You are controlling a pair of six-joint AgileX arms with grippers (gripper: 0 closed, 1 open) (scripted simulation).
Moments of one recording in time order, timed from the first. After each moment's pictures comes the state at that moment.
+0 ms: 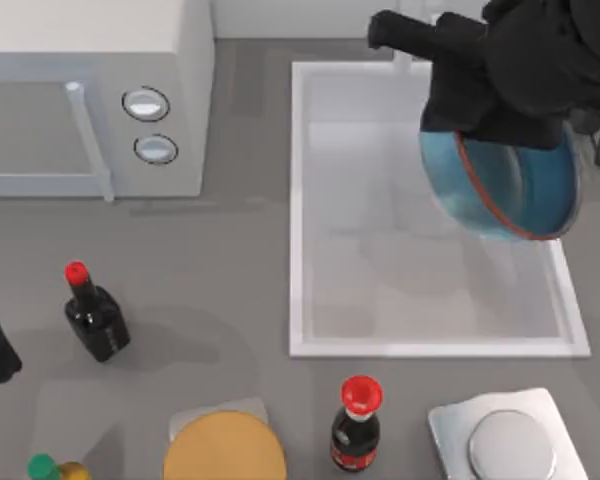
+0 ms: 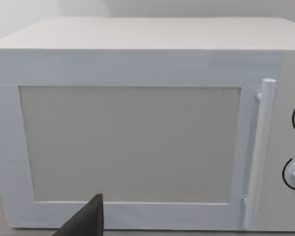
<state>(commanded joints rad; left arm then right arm) 0.00 0.00 0.00 0.00 0.00 0.00 0.66 1.55 1.69 -1.13 -0.03 0.73</state>
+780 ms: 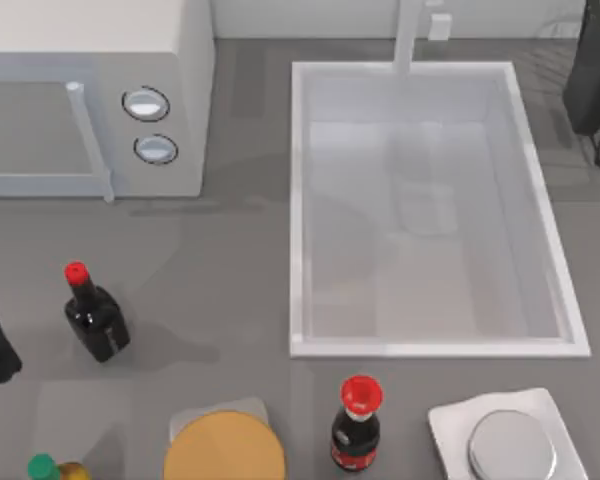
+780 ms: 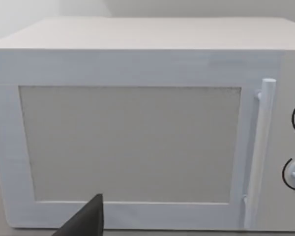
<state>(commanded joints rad) 0.00 0.00 0.00 0.00 0.00 0.00 -0.27 1.32 1.36 -0.14 -0.37 0.11</state>
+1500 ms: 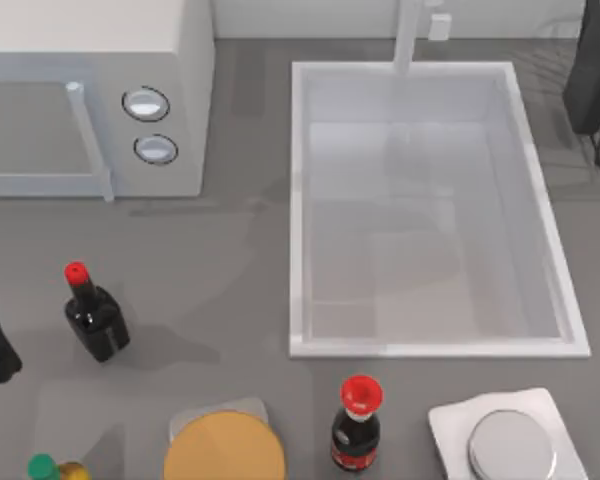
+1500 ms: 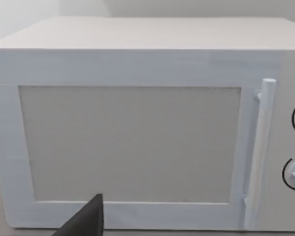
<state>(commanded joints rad) 0.00 0.00 0.00 0.00 0.00 0.00 -0.41 1.34 1.32 0.02 -0.39 0.02</state>
